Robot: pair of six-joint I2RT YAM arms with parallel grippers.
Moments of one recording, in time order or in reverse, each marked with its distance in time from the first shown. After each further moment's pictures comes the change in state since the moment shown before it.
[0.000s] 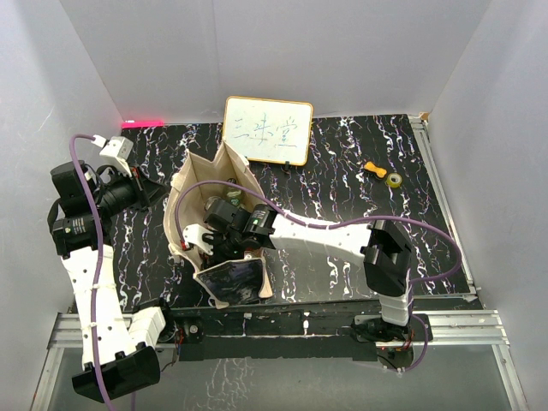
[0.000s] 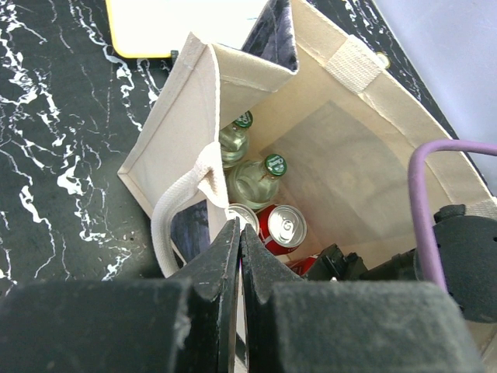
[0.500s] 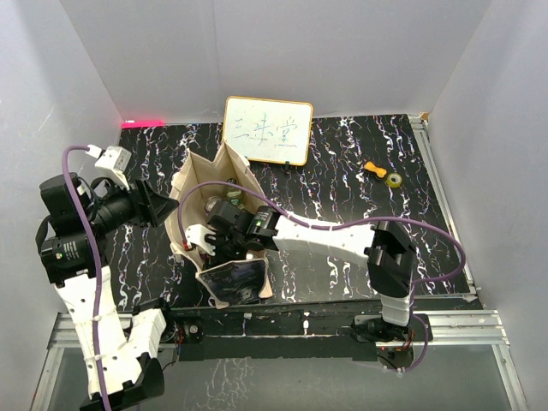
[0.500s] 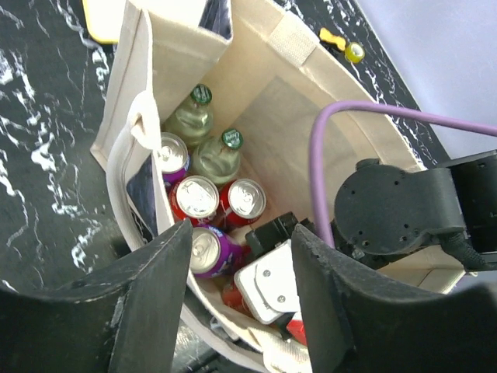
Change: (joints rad) left arm 0.001 -0.078 0.139 -0.232 -0.015 0.004; right arm 0.001 -0.027 -0.041 0.026 0.010 0.002
